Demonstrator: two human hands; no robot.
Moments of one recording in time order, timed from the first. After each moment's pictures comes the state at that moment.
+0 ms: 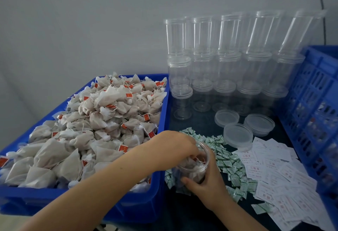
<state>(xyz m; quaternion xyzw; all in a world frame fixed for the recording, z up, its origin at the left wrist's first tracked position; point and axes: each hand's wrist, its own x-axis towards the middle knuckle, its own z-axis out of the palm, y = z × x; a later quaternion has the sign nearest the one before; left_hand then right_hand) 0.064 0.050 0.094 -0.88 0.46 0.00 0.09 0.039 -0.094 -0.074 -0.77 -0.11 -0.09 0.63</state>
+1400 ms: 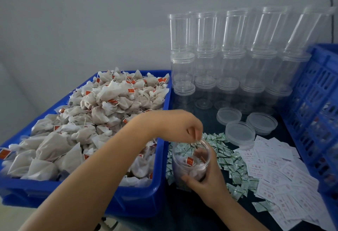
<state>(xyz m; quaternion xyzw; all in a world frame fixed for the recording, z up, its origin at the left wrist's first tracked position) 0.095 0.047 0.130 -0.90 0.37 0.20 -0.10 0.034 -0.089 -0.071 -0.76 -0.11 -0.10 0.64</state>
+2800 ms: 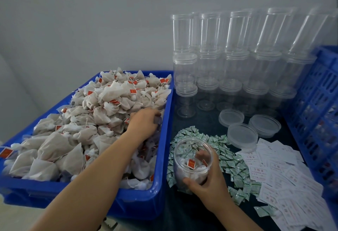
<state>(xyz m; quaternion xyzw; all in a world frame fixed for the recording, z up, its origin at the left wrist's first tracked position) 0.155 0.114 0.042 -0.98 0.08 -0.11 -0.13 0.032 -0.091 -0.071 -0.77 -0.11 -0.12 0.61</state>
